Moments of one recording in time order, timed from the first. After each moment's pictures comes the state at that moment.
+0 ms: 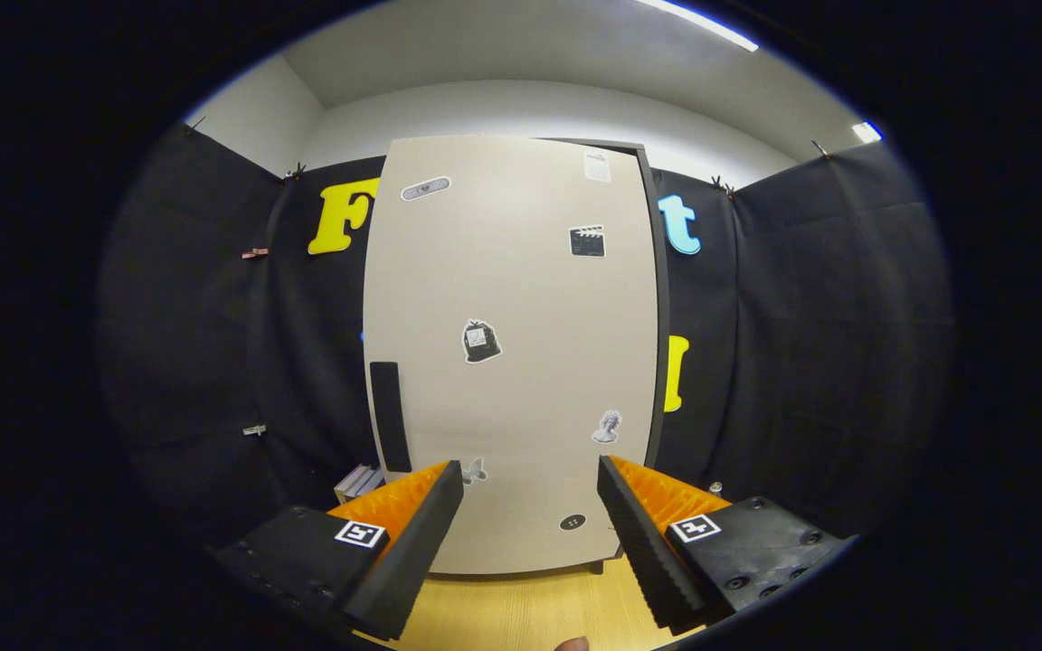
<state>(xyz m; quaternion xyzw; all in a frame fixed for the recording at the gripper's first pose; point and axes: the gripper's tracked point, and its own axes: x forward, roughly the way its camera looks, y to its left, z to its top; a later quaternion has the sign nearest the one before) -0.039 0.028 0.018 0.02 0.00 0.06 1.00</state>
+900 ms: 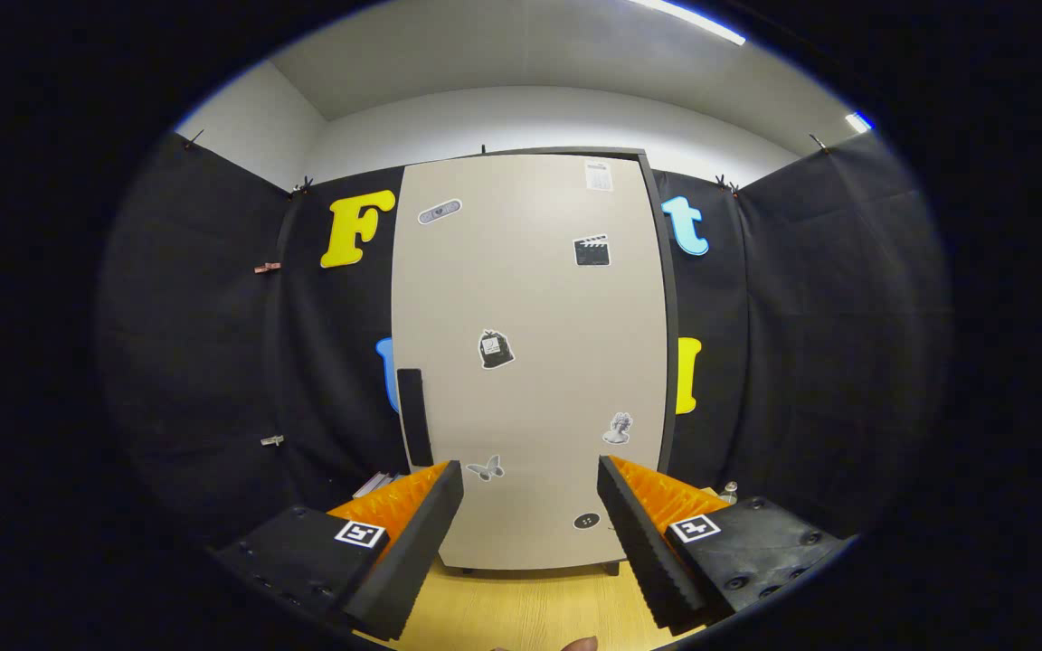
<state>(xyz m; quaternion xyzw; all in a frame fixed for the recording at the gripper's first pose) -0.048 0.026 0.026 0.04 -0.01 0.08 1.00</state>
